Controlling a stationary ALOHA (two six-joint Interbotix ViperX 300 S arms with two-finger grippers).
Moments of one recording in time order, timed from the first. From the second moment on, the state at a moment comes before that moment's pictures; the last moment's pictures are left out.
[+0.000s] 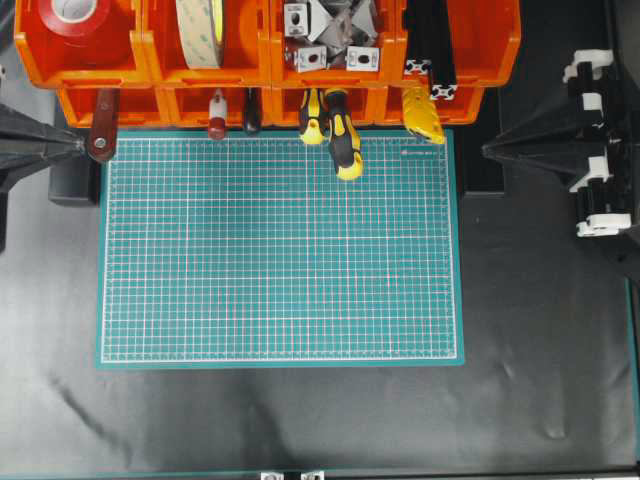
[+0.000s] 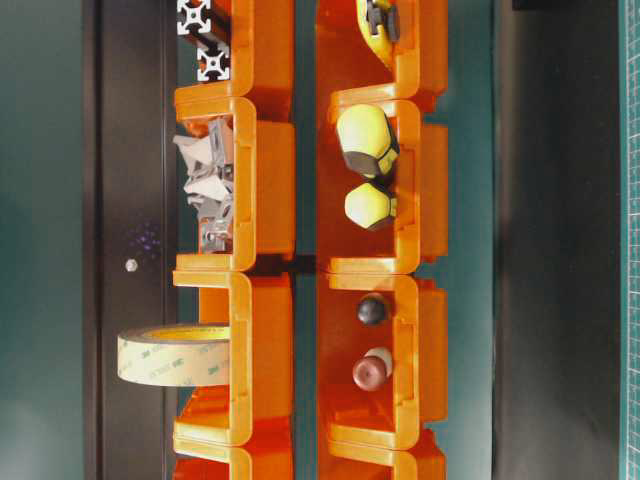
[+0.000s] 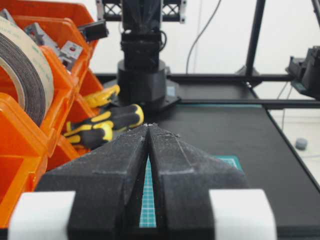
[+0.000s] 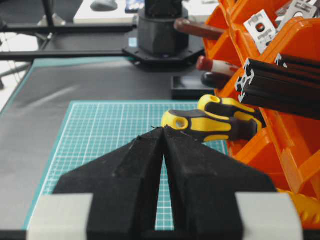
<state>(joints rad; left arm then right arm) 0.00 -0.97 1.17 0.00 -0.29 0.00 0.00 -0.97 1.19 0.00 -0.10 0.00</state>
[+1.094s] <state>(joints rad) 0.17 -0.57 0.19 0.08 1.24 0.17 -0.01 -0.93 1.18 0.02 -0.12 0.09</state>
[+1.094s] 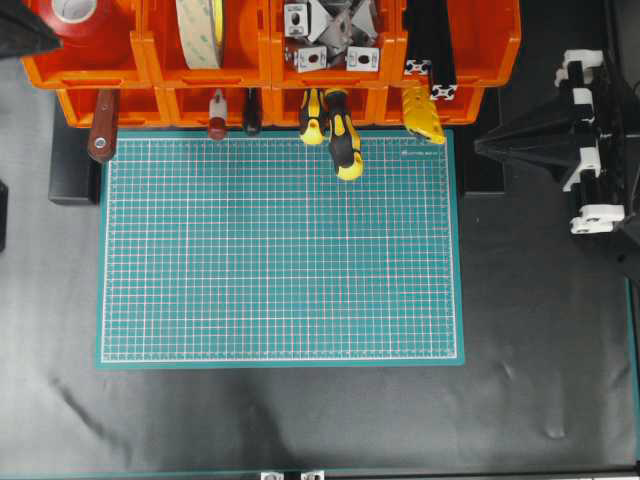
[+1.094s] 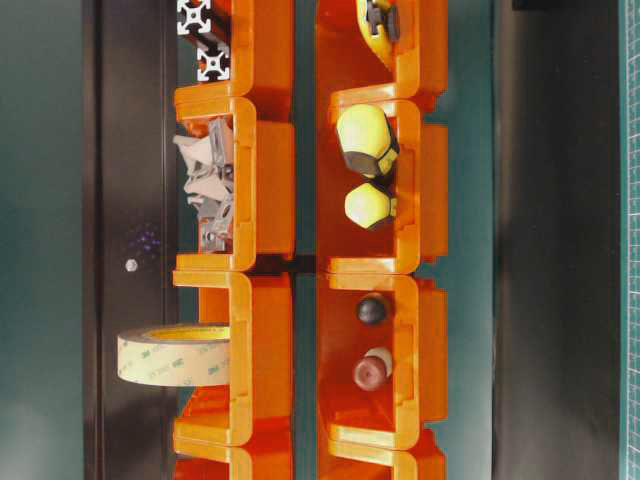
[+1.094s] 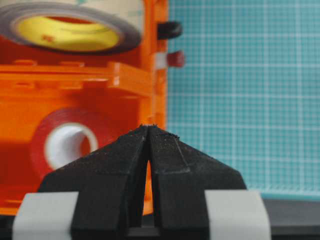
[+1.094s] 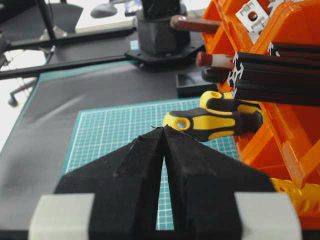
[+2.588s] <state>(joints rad) 0.27 -0.44 0.23 0.08 1.31 0.17 0.00 -0.94 1.18 0.02 -0.12 0.09</state>
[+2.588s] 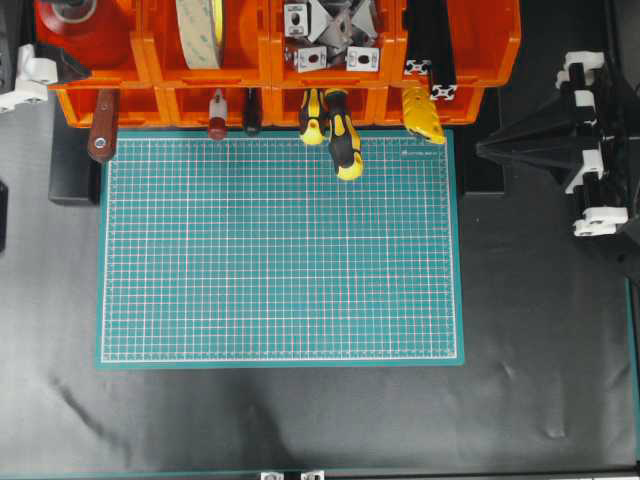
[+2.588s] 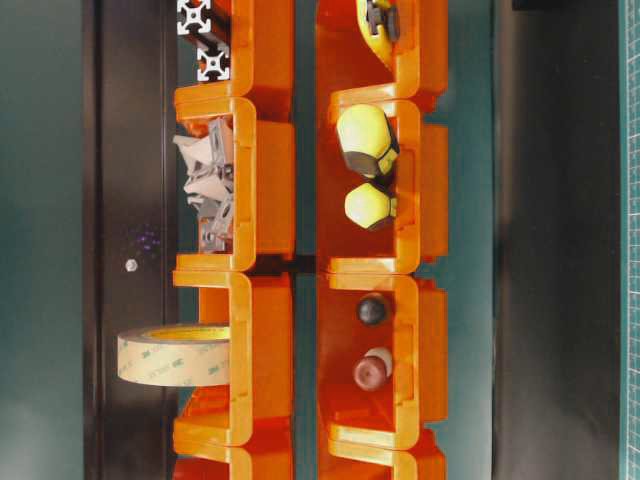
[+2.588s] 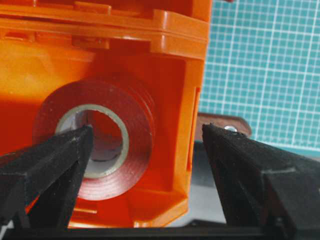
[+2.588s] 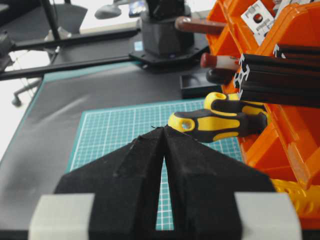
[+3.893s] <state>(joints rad) -0.15 -0.47 0.08 0.08 1.04 -0.08 0.01 -1.02 1.18 0.02 -0.14 0.09</state>
